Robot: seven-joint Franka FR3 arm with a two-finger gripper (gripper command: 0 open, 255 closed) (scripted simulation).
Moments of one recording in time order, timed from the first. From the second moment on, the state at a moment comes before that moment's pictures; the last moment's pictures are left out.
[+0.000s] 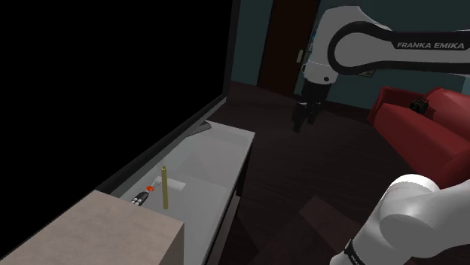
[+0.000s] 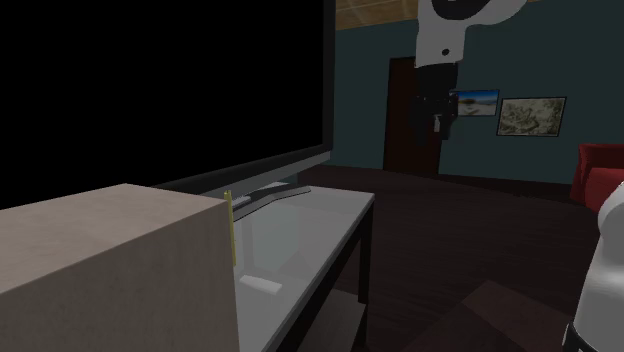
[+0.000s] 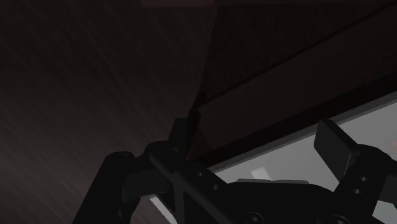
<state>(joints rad) 0.00 -0.74 0.00 -2.42 -0.10 1.70 0.02</state>
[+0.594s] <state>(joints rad) 0.07 -0.61 0.11 -2.37 -0.01 1.76 0.14</state>
